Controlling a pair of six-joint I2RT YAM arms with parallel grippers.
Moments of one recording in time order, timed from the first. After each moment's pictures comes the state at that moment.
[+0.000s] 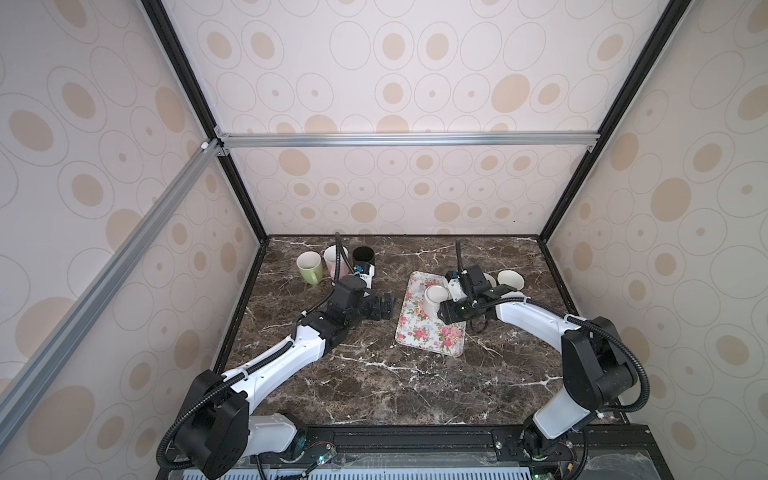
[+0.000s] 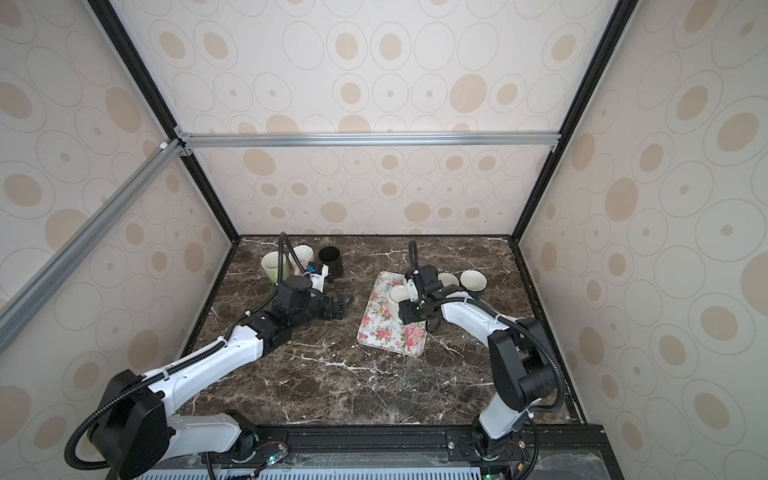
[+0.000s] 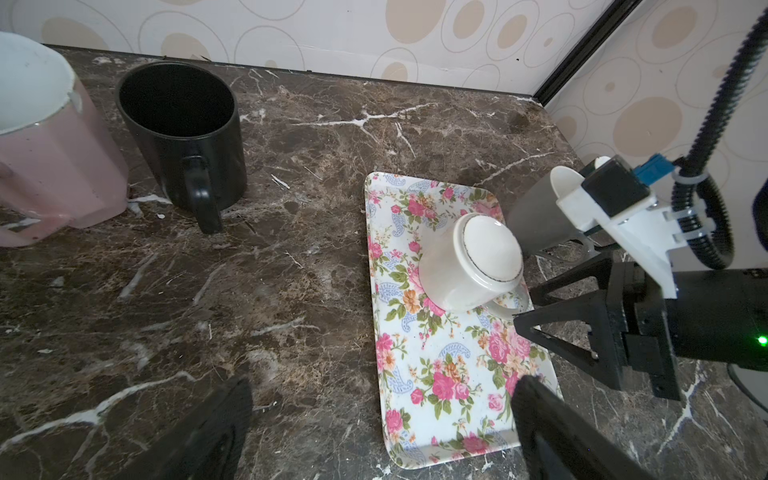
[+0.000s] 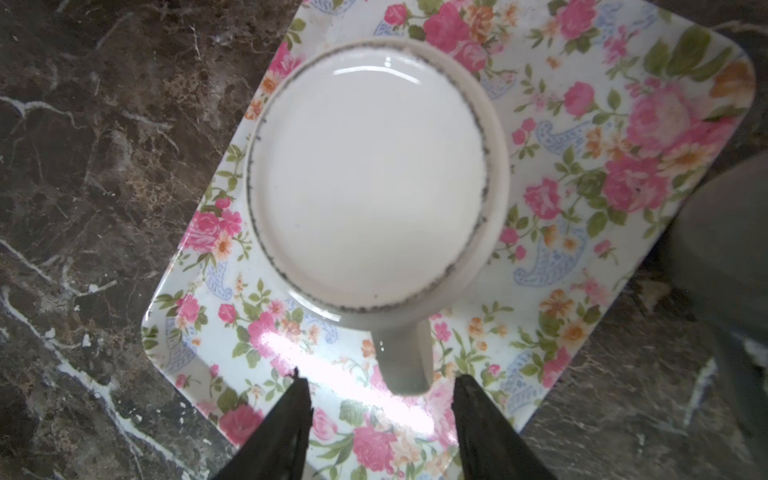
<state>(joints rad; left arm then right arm) -0.58 1.29 0.84 -0.10 -0.01 -0.41 0.43 1.63 1.07 -0.51 -0.13 0.17</state>
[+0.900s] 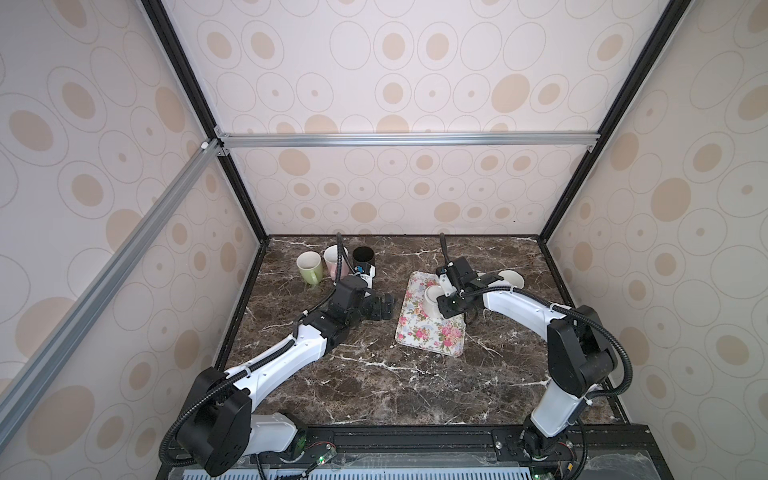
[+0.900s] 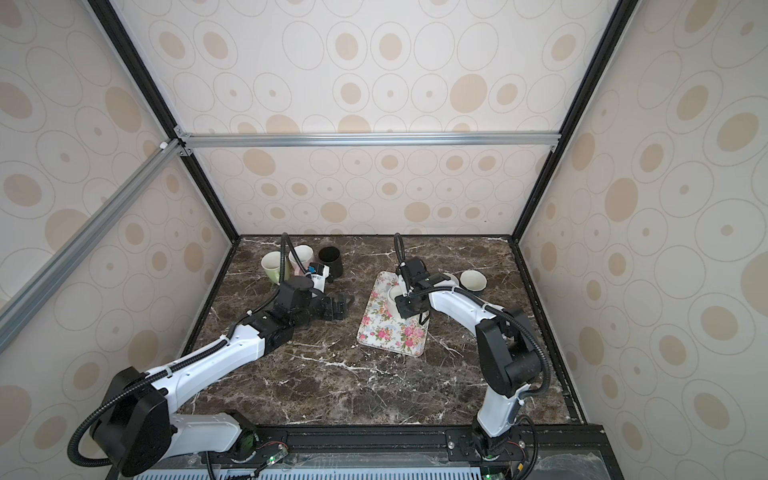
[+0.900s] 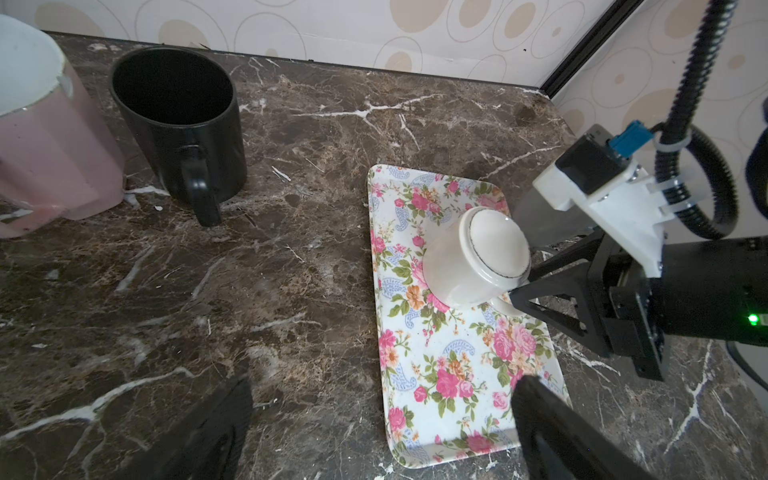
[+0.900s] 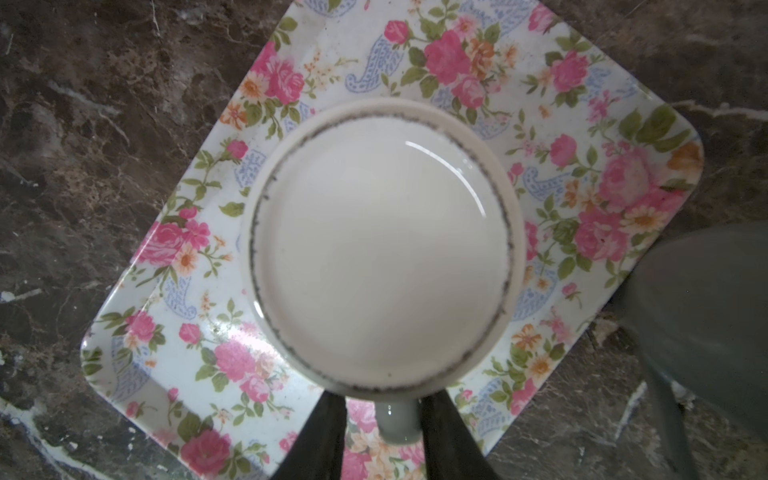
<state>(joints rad) -0.58 1.31 0.84 -0.09 -0.01 -0.42 0.49 1.76 1.25 -0.64 0.00 0.10</state>
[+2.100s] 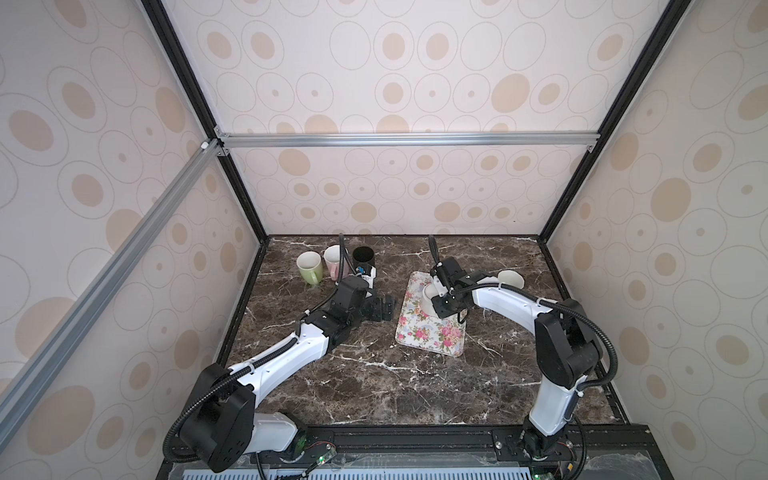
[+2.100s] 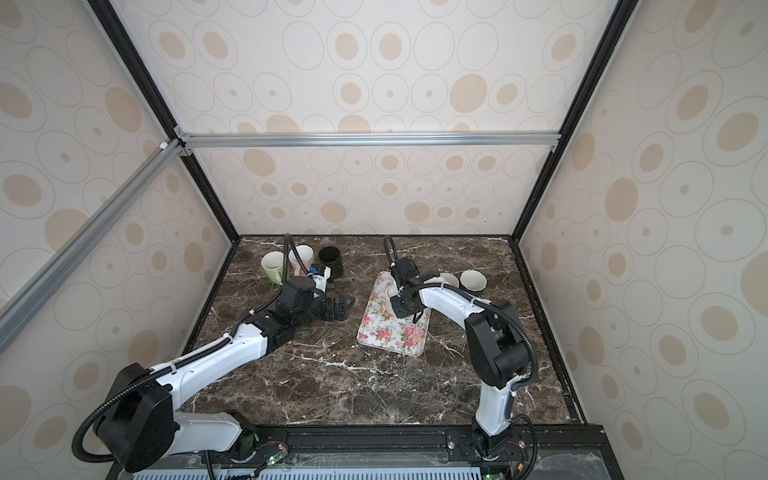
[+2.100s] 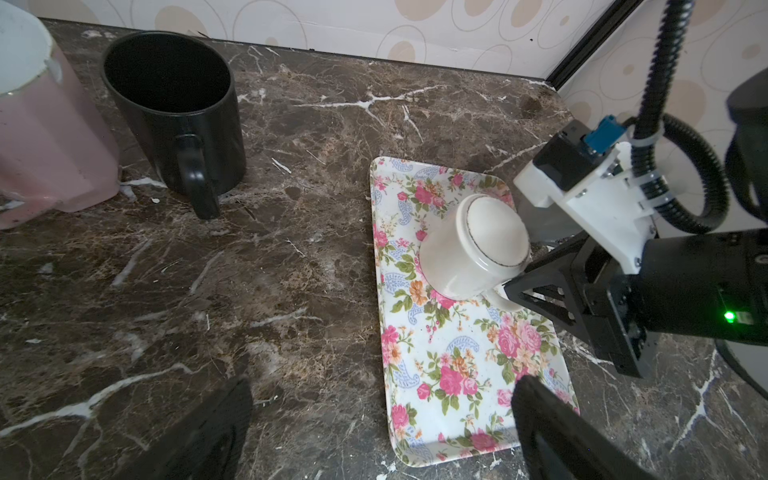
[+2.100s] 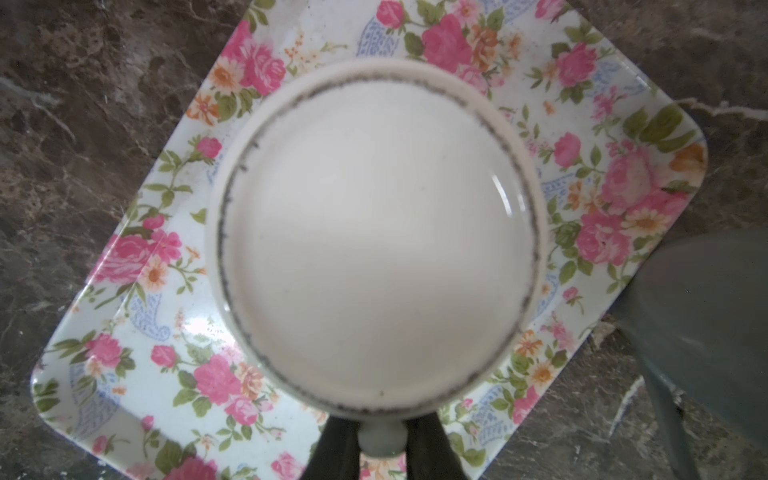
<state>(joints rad) -0.58 1.33 0.84 -0.10 -0.01 -0.42 0.52 1.83 1.33 -0.70 0.07 0.13</state>
